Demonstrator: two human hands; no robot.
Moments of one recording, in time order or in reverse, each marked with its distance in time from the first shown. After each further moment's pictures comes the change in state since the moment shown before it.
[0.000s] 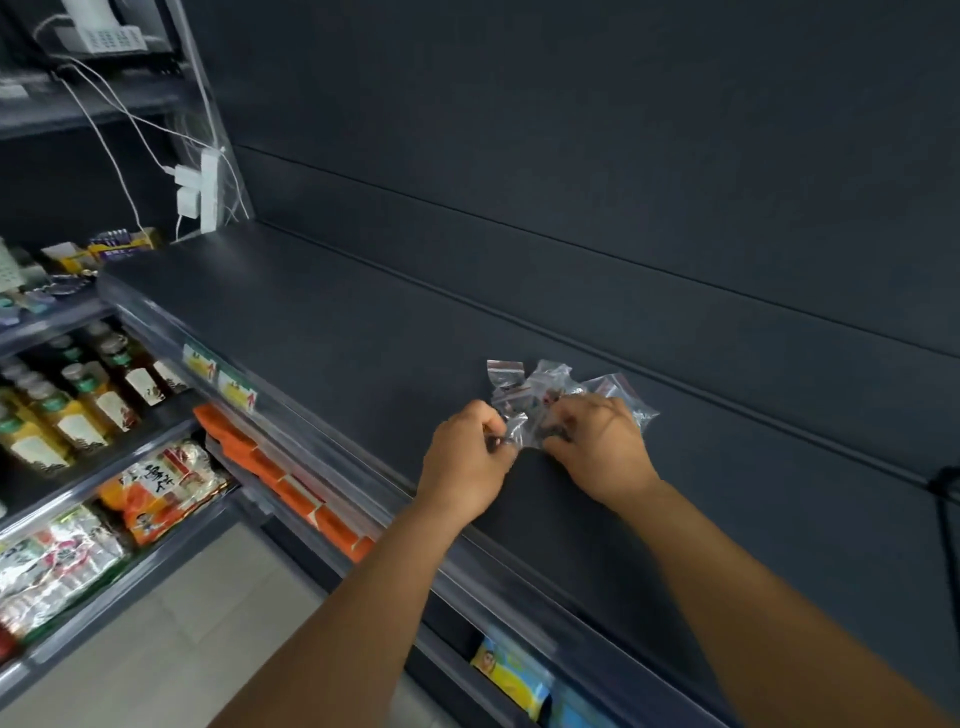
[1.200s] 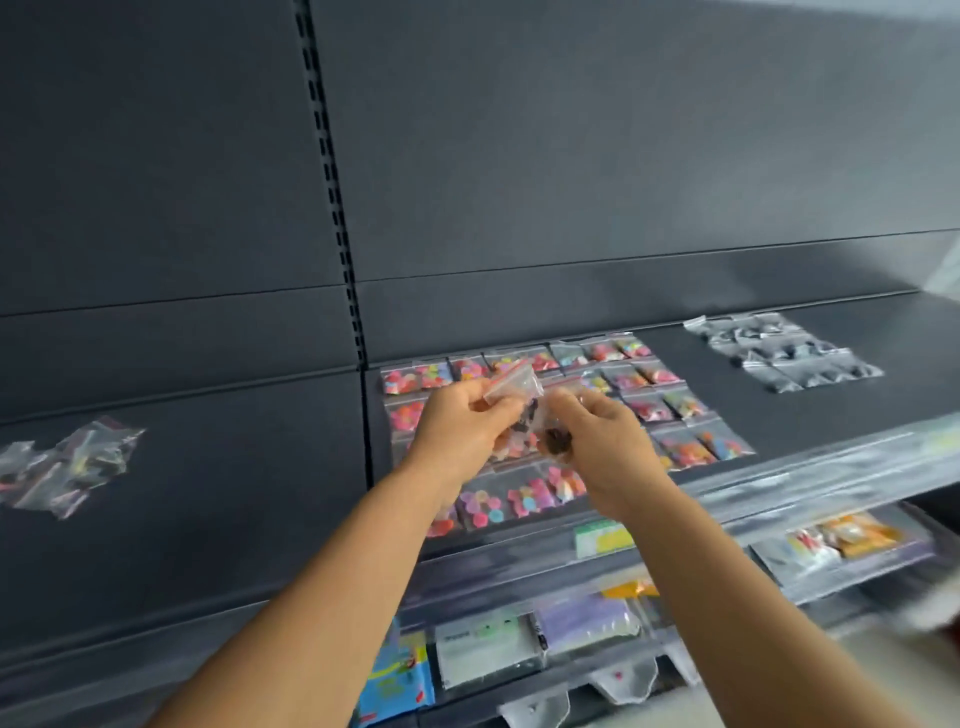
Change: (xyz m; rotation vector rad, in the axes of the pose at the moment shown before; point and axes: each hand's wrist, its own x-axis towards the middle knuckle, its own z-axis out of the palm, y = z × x) left_hand -0.237 0.308 0.179 -0.544 -0.881 0.305; right_hand -0.373 0.156 -0.222 0.920 0.824 0.734
